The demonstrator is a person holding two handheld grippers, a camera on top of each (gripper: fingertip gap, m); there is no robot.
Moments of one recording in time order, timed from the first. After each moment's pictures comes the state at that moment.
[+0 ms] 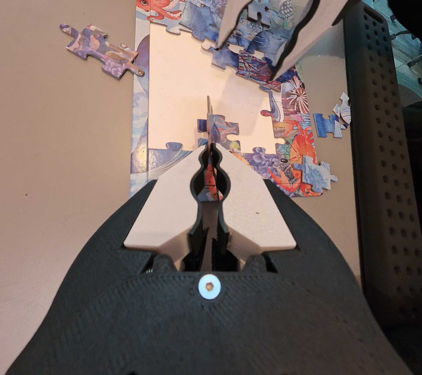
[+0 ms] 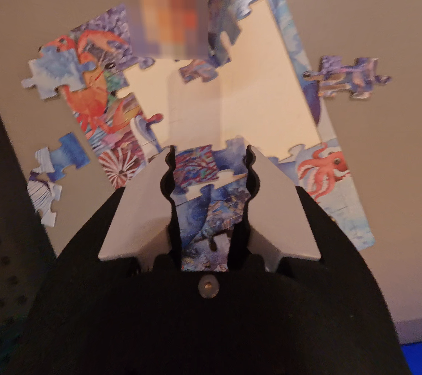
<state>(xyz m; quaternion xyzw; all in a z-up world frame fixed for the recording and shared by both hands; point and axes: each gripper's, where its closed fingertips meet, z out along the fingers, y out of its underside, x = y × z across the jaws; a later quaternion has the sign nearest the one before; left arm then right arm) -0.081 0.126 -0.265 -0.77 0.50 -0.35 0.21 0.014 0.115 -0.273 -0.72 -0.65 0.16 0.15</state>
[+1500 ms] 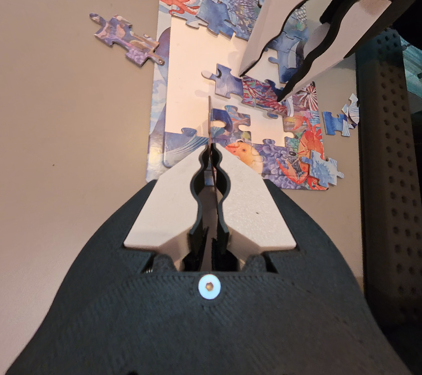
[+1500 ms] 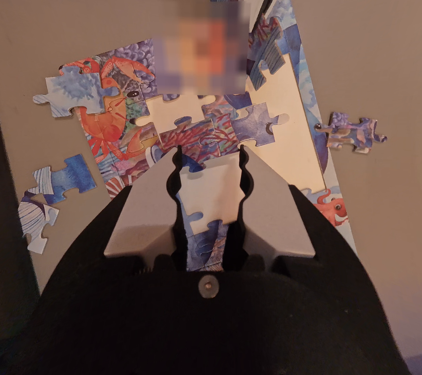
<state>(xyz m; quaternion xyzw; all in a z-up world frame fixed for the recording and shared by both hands) -0.100 0.134 -0.264 -0.78 0.48 -0.34 0.22 -0.020 0.103 -0.274 -0.68 -0.69 0.16 0.19</state>
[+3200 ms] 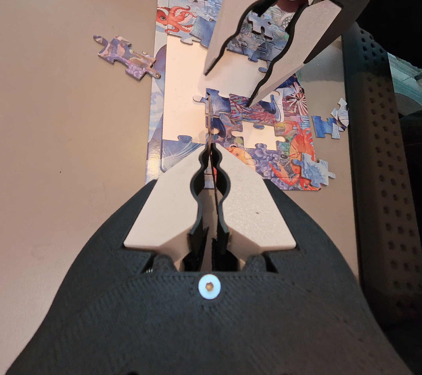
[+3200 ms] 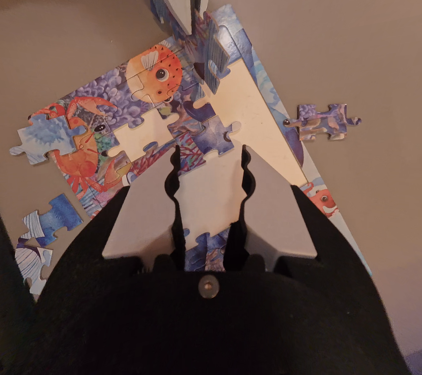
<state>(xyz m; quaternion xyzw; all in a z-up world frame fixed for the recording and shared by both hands) -0.098 0.132 -0.250 -0.77 0.48 -0.35 0.24 -0.030 0.133 -0.272 -0.74 -0.62 0.16 0.21</state>
